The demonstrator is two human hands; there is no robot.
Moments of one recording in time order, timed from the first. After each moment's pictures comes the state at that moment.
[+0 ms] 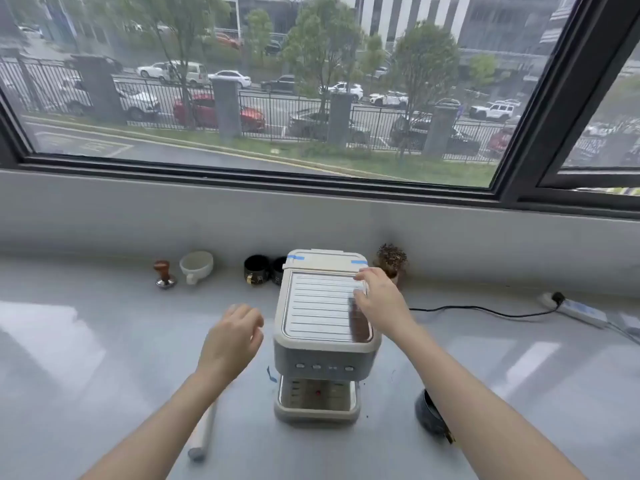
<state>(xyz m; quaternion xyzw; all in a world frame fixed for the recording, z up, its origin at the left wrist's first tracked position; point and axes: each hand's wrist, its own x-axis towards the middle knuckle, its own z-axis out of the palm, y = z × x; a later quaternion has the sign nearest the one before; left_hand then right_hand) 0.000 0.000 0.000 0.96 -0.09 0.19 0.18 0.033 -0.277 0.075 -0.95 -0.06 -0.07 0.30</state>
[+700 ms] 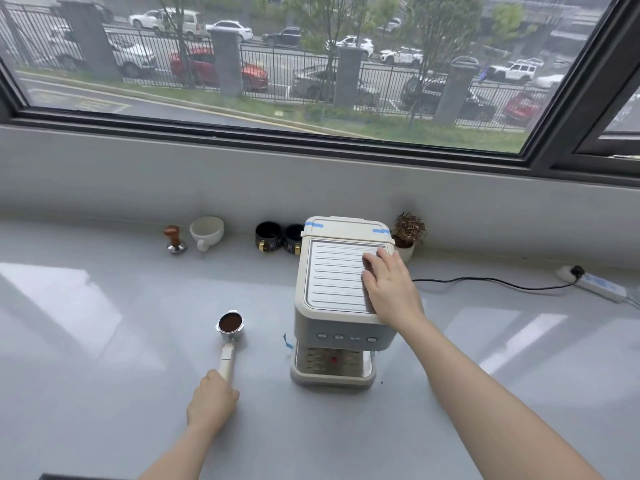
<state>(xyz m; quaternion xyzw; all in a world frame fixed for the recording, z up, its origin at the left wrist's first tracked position) -0.067 0.056 -0.147 0.93 0.25 -0.15 0.22 0.019 -0.248 0.046 -0.98 -0.05 -0.07 0.19</state>
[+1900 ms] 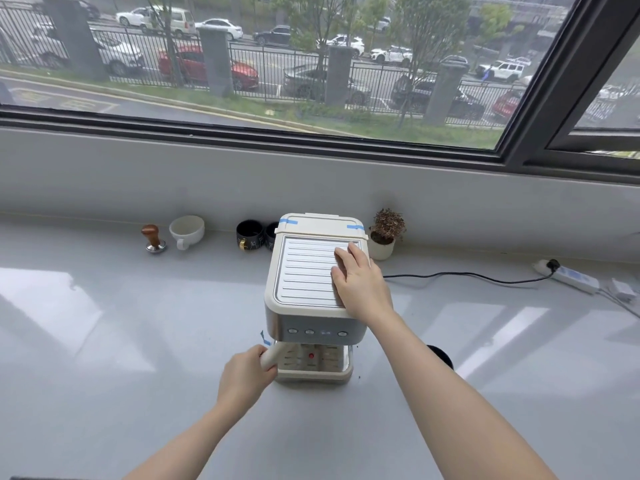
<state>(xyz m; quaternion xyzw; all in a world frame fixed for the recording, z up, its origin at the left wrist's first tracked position) -0.065 -0.044 -0.073 0.93 0.10 -0.07 0.33 0.022 -0.254 0.042 -0.97 0.00 -0.01 0.25</state>
